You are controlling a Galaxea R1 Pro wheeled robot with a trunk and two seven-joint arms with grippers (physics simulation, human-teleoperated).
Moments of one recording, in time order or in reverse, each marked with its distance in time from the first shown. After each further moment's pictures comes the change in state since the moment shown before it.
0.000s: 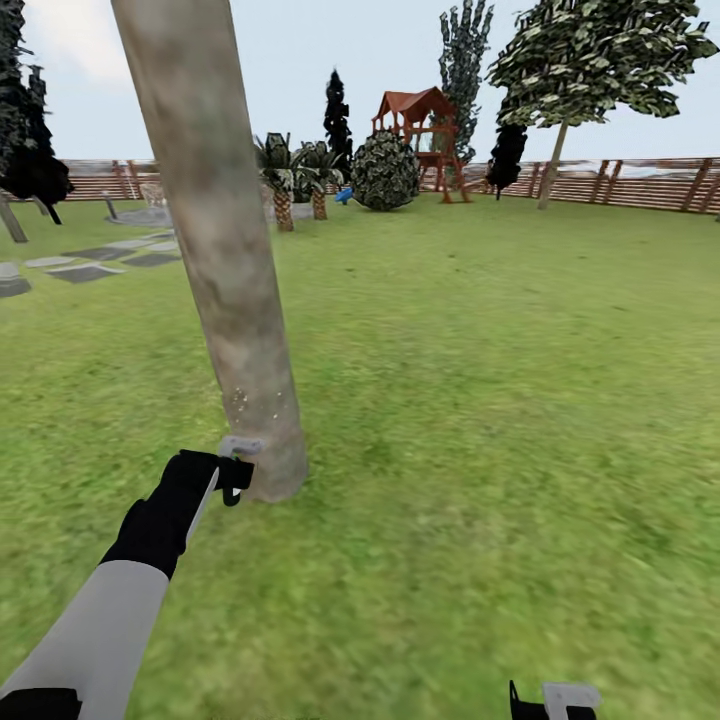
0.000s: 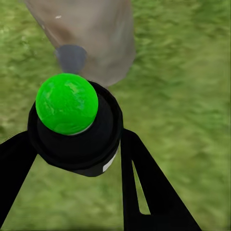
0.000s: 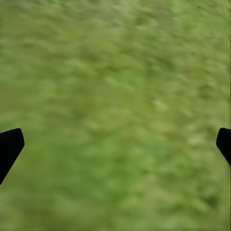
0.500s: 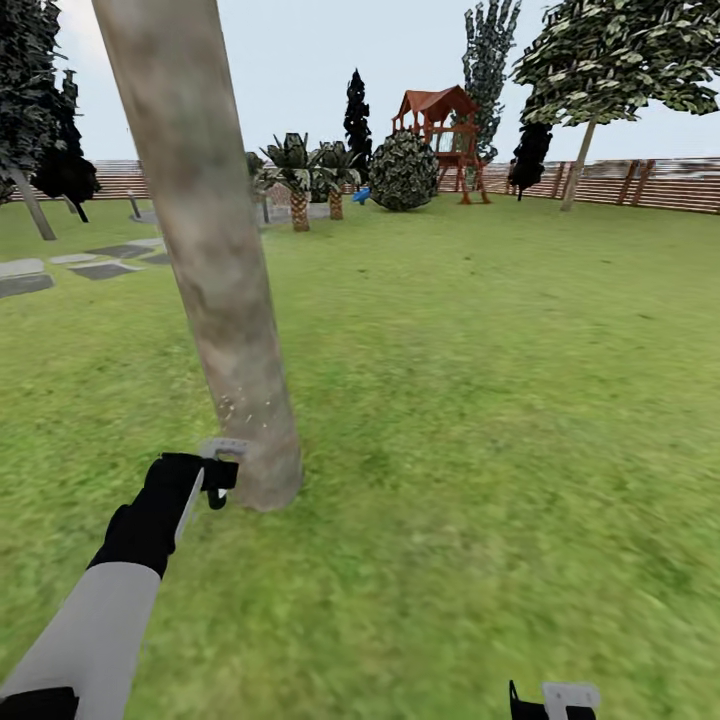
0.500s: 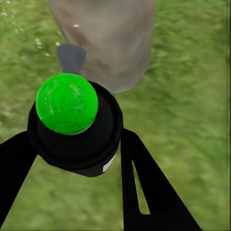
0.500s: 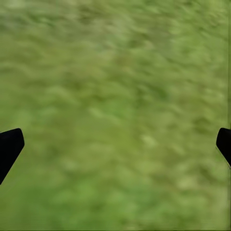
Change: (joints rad) left arm 0.003 0.002 0.108 0.008 0.002 -0.008 0.039; right arm 0.000 0.000 0.000 0.000 0.000 0.000 0.000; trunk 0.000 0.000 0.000
